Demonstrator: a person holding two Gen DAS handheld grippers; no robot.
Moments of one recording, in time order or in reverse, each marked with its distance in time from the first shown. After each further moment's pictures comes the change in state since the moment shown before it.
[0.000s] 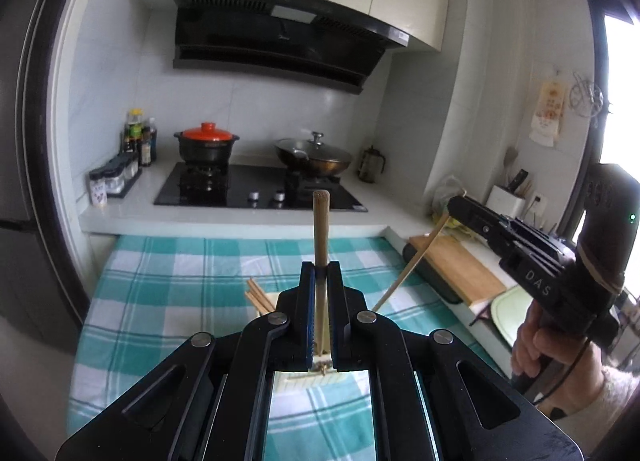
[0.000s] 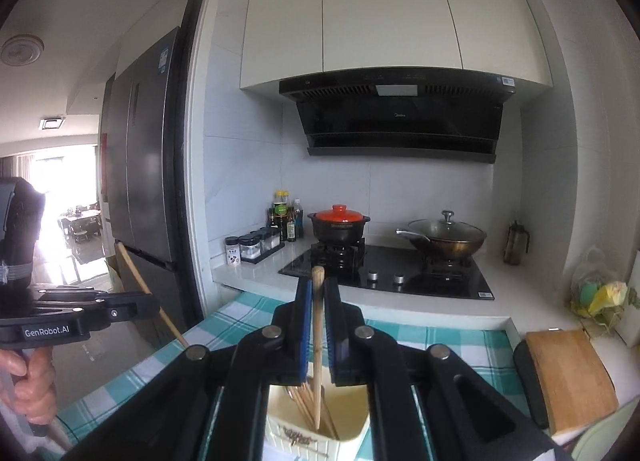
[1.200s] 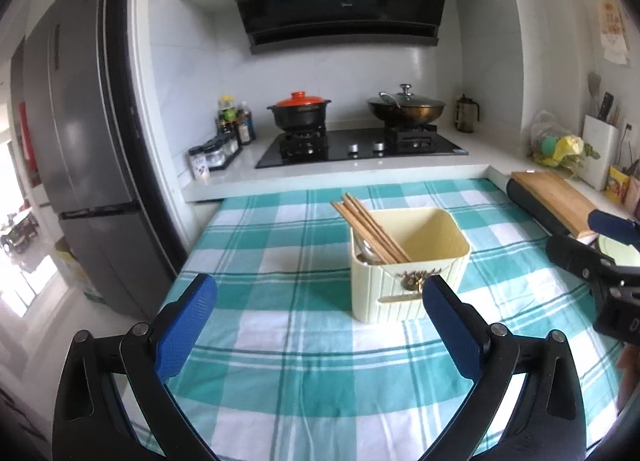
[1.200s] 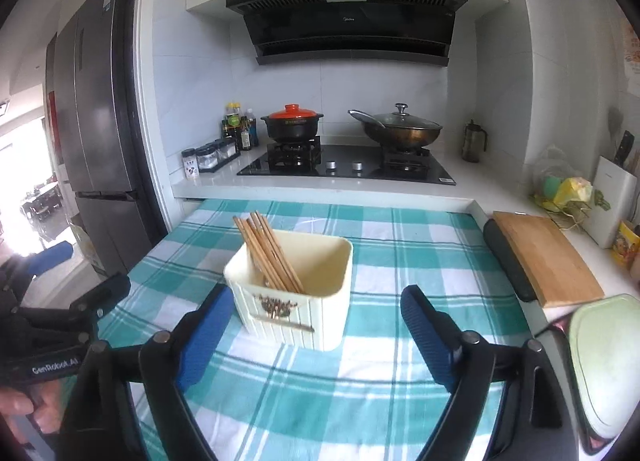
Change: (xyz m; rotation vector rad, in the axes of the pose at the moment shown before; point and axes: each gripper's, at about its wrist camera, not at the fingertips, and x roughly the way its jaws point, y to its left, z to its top) left arm -0.016 -0.033 -0.118 0.105 0.063 0.450; right arm -0.059 0.020 -0.104 0.110 0.294 -0.162
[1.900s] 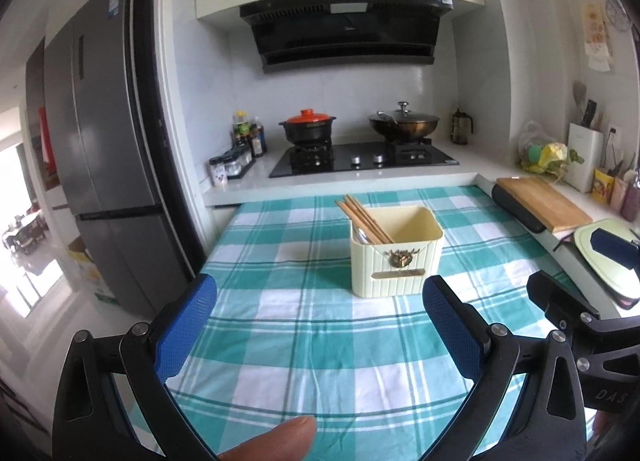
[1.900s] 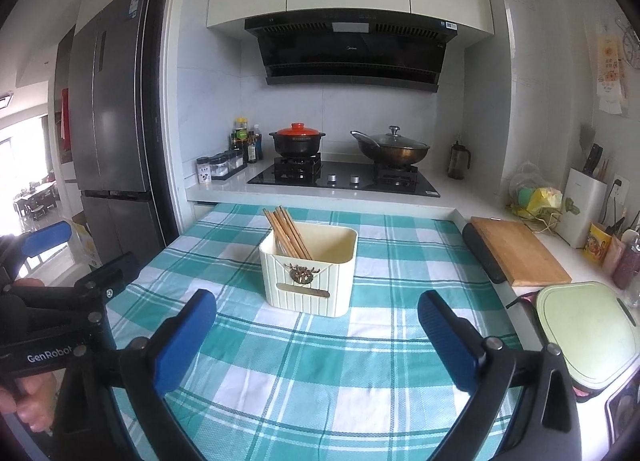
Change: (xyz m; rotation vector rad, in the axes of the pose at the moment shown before) left arm -0.101 0.007 -0.026 -0.010 -0.060 0.015; right arm -0.096 0.035 -0.035 -0.014 -0.073 -0.029
